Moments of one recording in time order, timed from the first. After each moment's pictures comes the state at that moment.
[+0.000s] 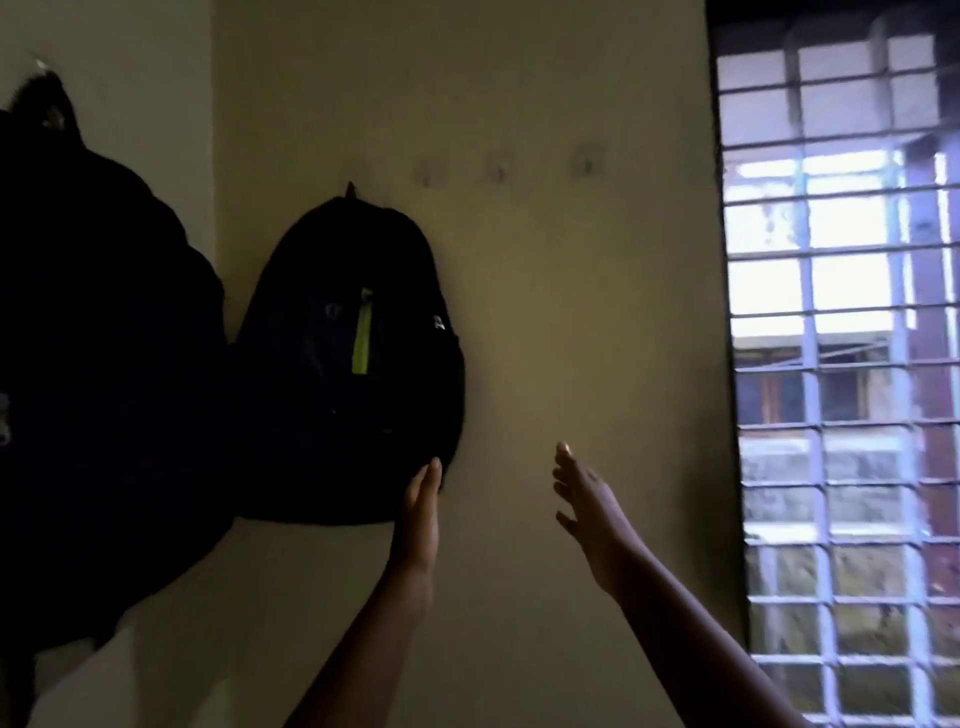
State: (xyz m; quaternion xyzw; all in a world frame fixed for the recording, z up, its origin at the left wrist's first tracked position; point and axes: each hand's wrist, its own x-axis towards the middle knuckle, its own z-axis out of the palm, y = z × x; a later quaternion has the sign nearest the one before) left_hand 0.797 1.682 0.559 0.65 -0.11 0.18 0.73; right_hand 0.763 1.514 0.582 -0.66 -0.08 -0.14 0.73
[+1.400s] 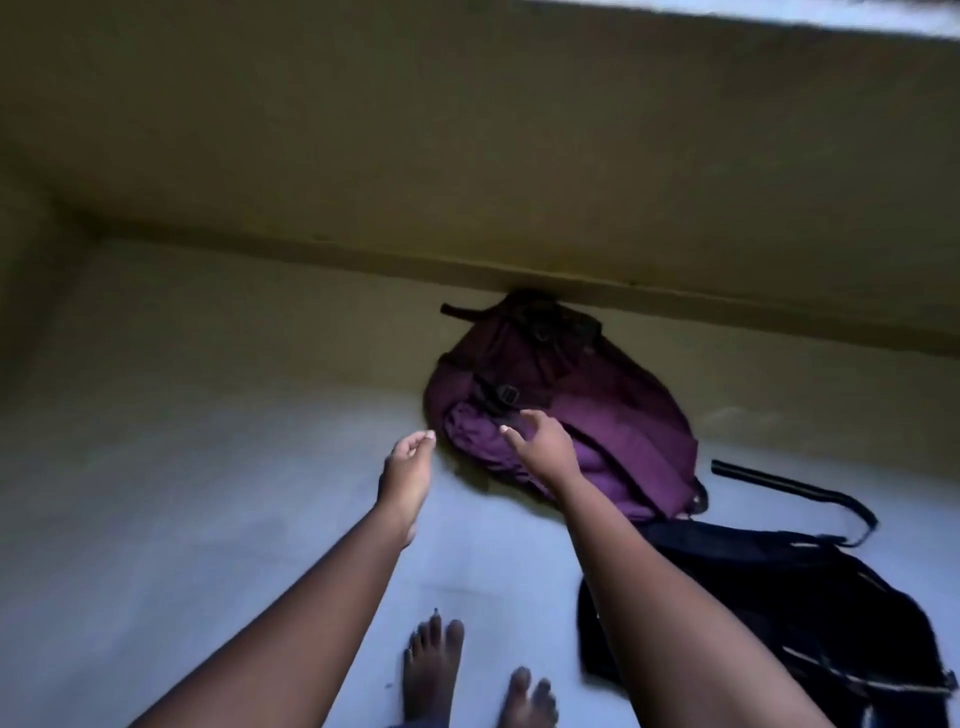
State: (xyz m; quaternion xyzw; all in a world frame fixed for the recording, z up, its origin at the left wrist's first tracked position) left_hand 0.582 1.227 -0.250 0.69 0.39 -0.19 0.59; right_hand 0.618 1.072 -0.269 -0.87 0.18 0.28 0.38
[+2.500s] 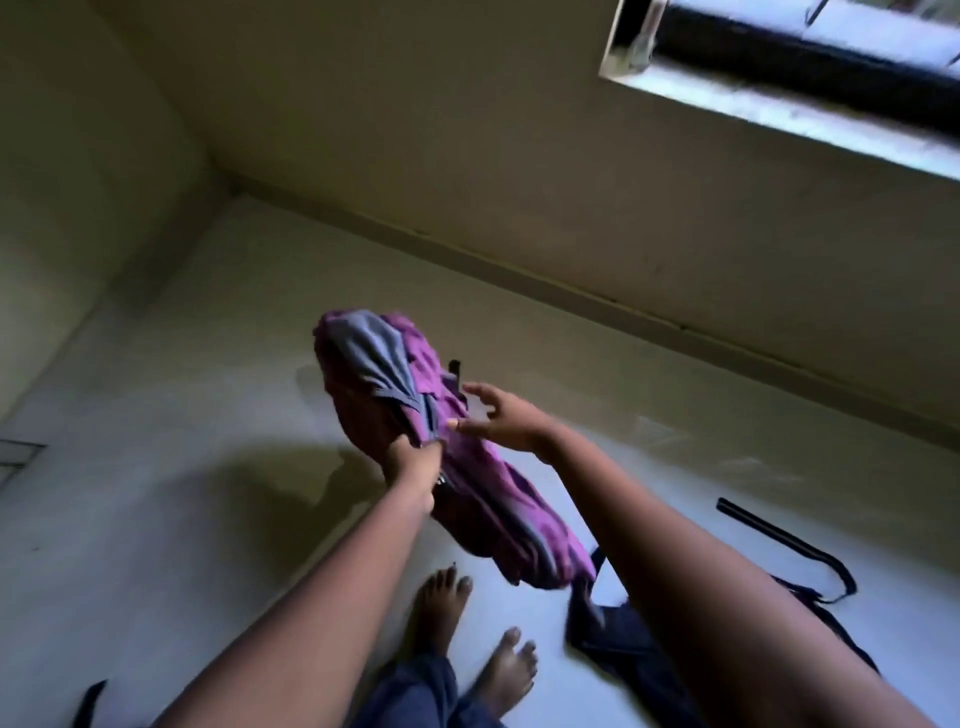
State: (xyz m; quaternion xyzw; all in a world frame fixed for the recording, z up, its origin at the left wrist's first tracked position) left_hand 0.551 1.266 -0.158 0.58 0.55 -0.05 0.60; right_hand 0.628 1.157 -0.117 -0.80 -0.08 0.48 0.37
